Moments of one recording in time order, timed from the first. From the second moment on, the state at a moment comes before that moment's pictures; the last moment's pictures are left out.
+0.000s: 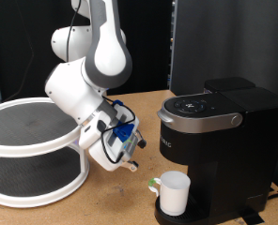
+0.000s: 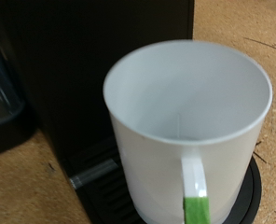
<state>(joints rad) 0.02 0.03 -0.13 -2.63 1.46 2.39 -1.58</state>
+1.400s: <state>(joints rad) -0.07 -0.20 -0.22 -2.68 1.27 2.08 -1.42</state>
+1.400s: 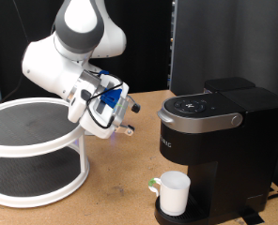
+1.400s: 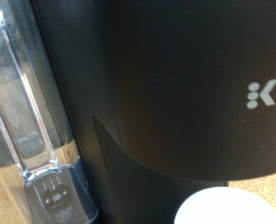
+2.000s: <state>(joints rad) -0.08 -0.32 -0.23 -2.68 1.24 1.95 -1.33</state>
